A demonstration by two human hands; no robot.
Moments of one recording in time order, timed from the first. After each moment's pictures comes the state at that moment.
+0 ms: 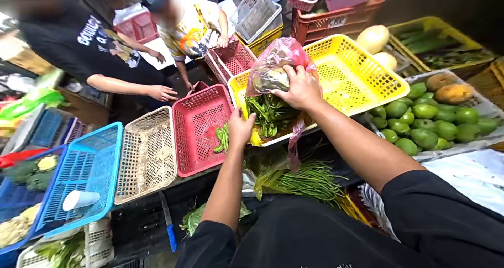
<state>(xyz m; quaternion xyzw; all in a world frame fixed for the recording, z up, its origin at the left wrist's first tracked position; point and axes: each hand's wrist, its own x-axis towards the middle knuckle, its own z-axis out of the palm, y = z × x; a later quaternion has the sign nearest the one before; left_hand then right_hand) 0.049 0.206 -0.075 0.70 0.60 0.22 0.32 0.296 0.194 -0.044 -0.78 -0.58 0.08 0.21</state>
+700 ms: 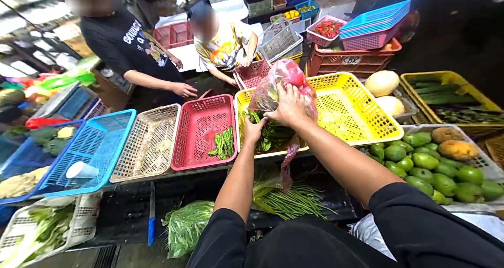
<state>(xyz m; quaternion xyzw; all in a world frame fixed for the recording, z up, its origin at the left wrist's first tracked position) 0.128 0.231 -0.139 0.52 0.60 0.37 0.48 0.287 0.208 -0.026 -0.75 -0.64 0.07 0.18</state>
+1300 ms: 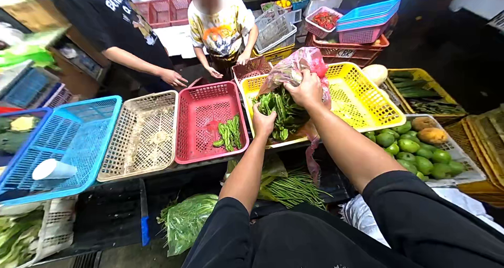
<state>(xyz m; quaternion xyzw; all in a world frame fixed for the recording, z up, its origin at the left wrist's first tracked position) 0.109 0.224 -0.144 0.56 0.59 0.39 0.43 0.279 0.240 -0.042 -0.84 -0.49 0.06 0.25</state>
